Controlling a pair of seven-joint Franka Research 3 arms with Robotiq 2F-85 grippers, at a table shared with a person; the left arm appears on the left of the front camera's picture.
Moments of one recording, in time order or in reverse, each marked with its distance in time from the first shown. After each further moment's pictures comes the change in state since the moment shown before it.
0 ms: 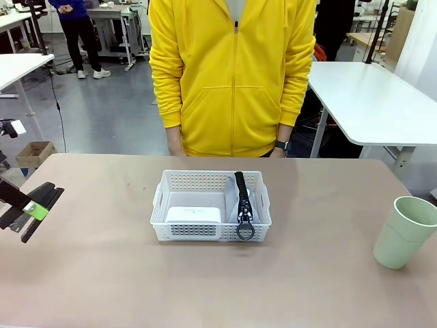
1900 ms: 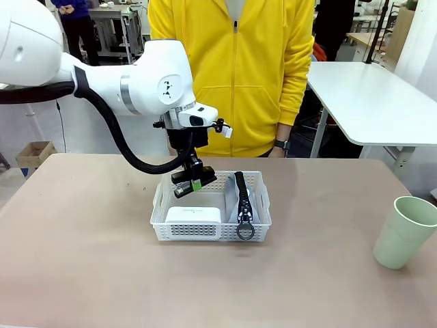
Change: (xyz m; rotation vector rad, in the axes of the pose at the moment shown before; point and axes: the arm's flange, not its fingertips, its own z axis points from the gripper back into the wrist) left arm 0.327 -0.079 -0.257 0.226 0.466 -0.410; right arm 0.000 0.000 0.000 0.000 -0.001 0.000
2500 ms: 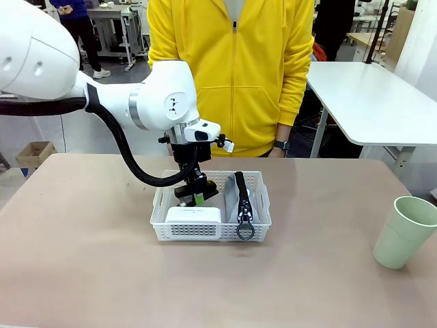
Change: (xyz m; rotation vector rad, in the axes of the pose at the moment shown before) left arm 0.002 0.004 -0.043 -0.040 0.031 0.046; right arm 0.000 0.000 0.000 0.000 0.000 0.000
